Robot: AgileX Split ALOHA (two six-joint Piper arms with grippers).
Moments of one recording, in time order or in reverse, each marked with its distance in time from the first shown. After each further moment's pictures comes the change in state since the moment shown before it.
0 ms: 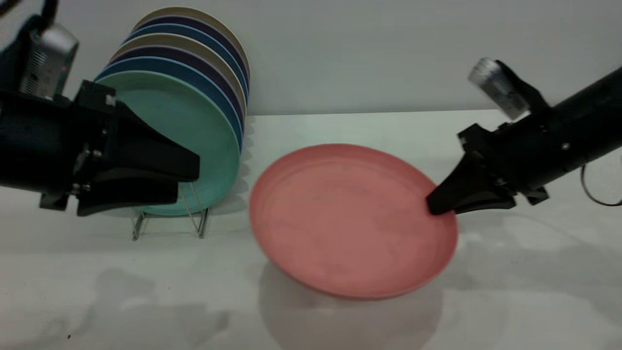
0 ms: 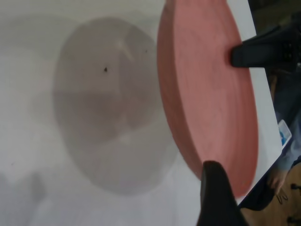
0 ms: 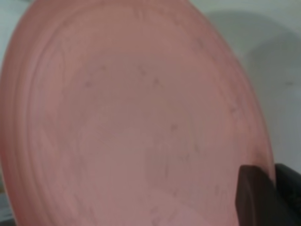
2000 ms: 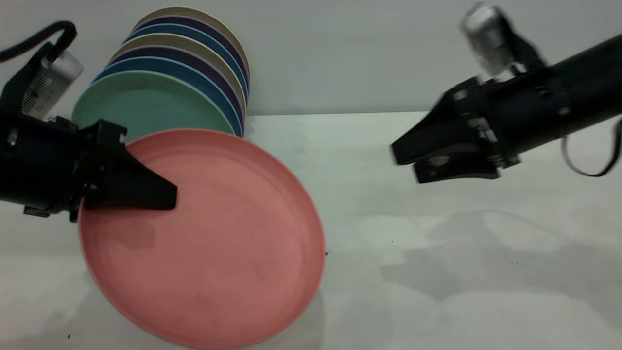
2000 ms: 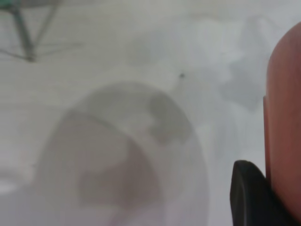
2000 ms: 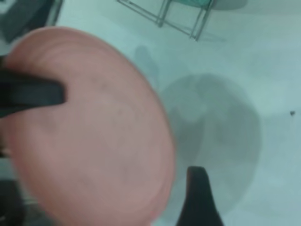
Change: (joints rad) left arm 0.000 0.033 -0.007 -0.035 -0.187 0.125; right arm -0.019 -0.067 0.001 0.073 0.217 -0.141
